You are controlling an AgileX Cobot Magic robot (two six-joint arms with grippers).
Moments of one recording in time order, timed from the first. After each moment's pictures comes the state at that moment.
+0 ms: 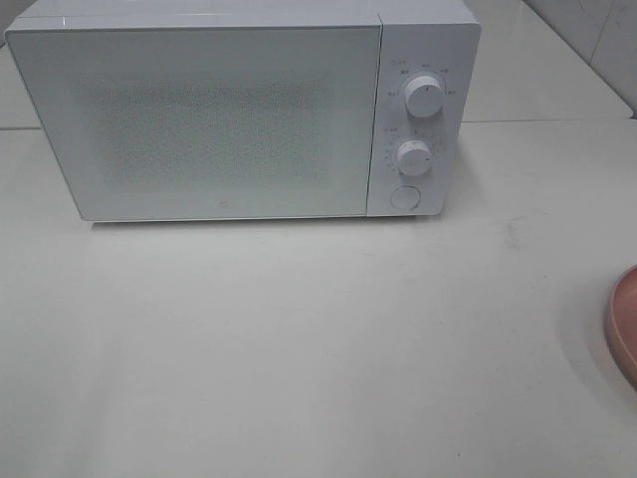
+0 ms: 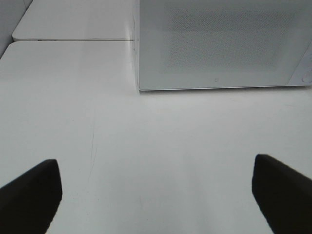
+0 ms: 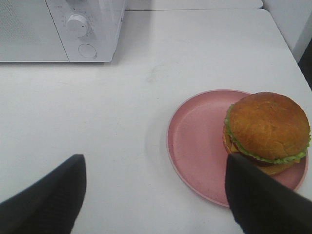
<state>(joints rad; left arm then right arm) 0.06 -0.01 -0.51 -0.24 1.04 0.13 0.05 0.00 -0.51 0.00 1.05 0.11</state>
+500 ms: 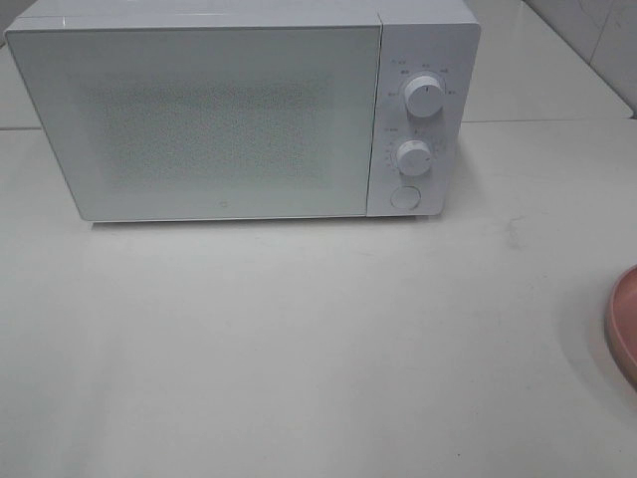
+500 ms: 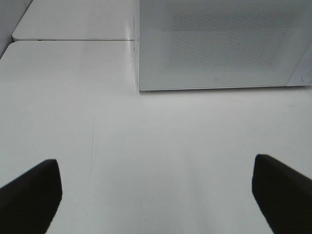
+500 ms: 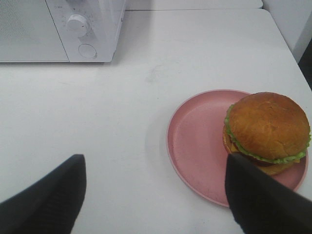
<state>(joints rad) 0.06 -0.01 -0.51 -0.24 1.04 0.13 0.05 0.00 -0.51 0.00 1.05 0.11</state>
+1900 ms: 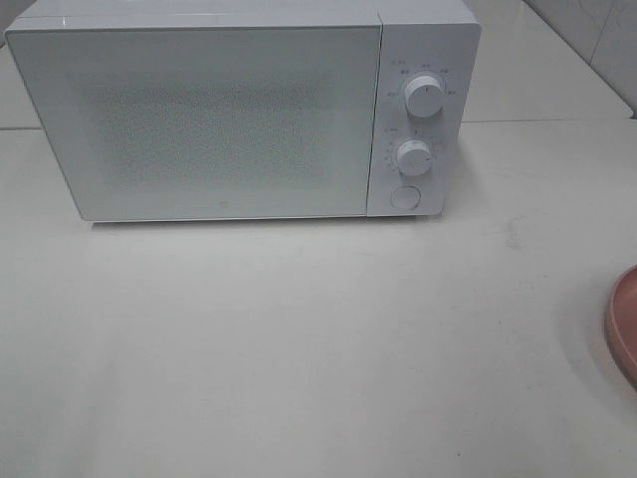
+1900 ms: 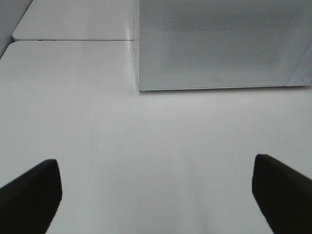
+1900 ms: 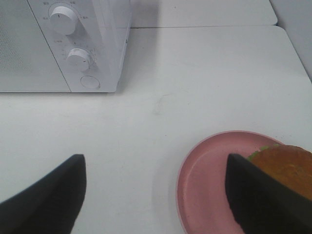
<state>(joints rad) 0.06 -0.01 -0.51 -0.24 1.04 0.13 0.05 0.44 -0.55 0.02 0.69 0.10</state>
